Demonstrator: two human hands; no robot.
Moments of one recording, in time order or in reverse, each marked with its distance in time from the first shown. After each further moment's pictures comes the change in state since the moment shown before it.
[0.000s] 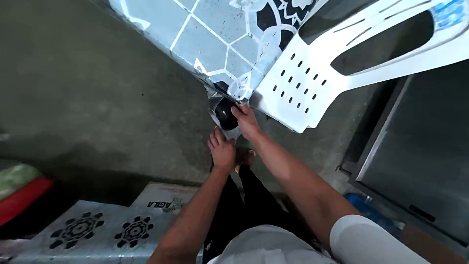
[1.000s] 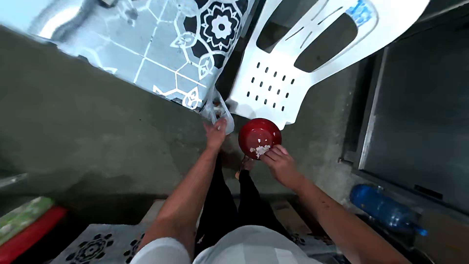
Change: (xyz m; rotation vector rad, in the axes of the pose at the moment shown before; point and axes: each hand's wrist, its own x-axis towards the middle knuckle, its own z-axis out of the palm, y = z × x) left_hand 0.049 0.055 -0.029 -0.663 -0.038 -0.062; right_hand -0.187 0.019 -0.175 -1.152 0.003 -0.791
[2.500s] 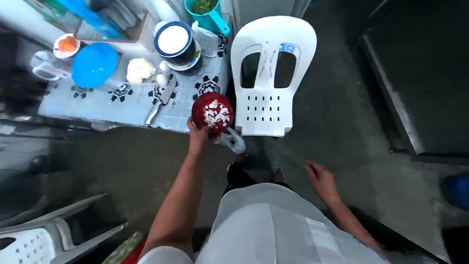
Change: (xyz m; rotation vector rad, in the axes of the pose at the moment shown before) left_hand -0.159 0.213 -0.103 -0.318 0.096 0.167; right_hand -0.154 -0.067 -0.098 0.565 0.369 0.938
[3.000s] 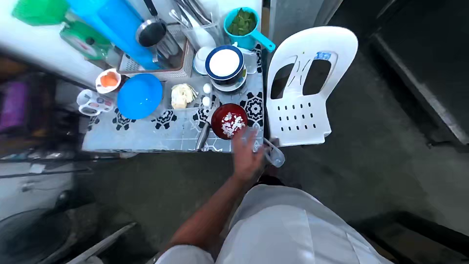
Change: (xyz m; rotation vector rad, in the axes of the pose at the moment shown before) left_hand 0.055 0.015 -0.109 0.743 -0.217 0.935; right_hand -0.089 -0.237 0.083 0.137 -0.399 1.061
